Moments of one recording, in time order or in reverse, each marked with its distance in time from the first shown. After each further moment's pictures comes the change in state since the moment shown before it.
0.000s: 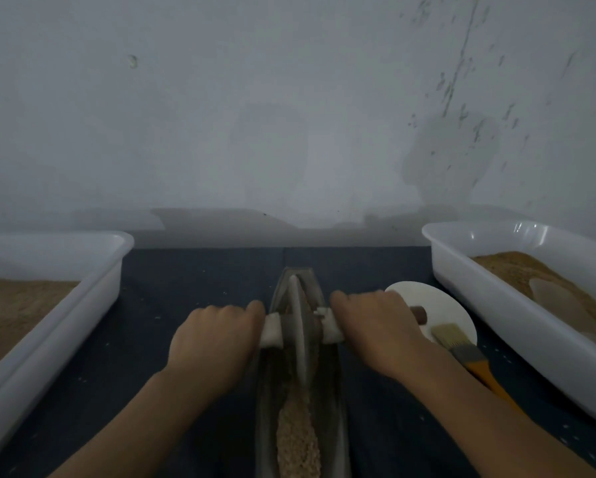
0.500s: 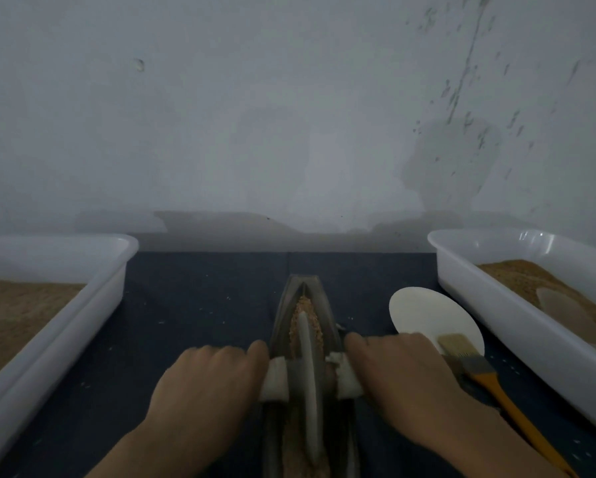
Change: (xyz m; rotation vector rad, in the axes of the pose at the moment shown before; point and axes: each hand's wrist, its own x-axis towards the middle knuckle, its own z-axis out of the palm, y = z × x) left_hand -0.034 0.002 -0.010 0.003 -0.114 0.074; right_hand -0.038 -0.014 -0.013 0.043 -0.117 -0.023
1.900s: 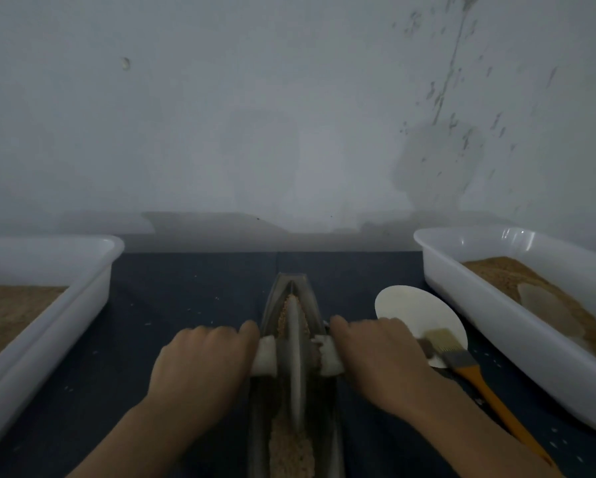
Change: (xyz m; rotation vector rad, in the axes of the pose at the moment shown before) left_hand 0.016 0.003 -0.004 -0.012 -0.015 -0.055; right_hand 0.011 0.007 0.009 0.015 0.074 0.022
